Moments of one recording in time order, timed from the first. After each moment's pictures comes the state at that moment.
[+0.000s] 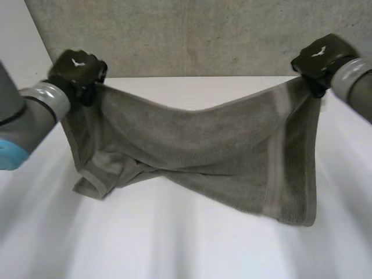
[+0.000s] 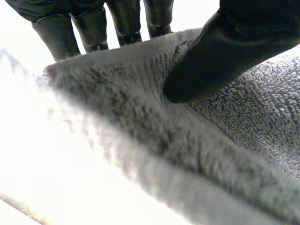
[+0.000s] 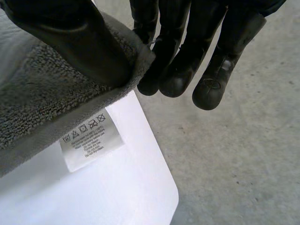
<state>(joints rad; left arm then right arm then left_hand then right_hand) 4.48 -2.05 -1.18 3.19 -1.33 3.66 1.83 -1.11 0.94 0.35 1.49 2.29 1.46 1.52 1.54 1.52 1.51 1.34 1.35 1.35 1.35 1.18</state>
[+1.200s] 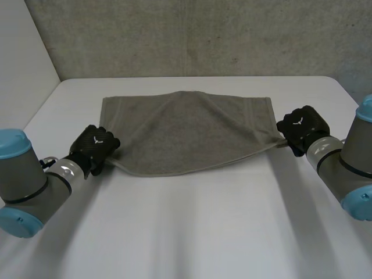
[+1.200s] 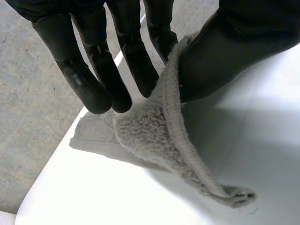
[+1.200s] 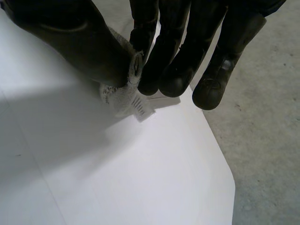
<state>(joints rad) 4.56 -2.12 -1.70 3.55 -1.20 3.90 1.81 -1.11 1.53 -0.16 1.46 2.32 1.45 1.50 1.52 1.50 1.49 1.34 1.35 1.35 1.35 1.18</state>
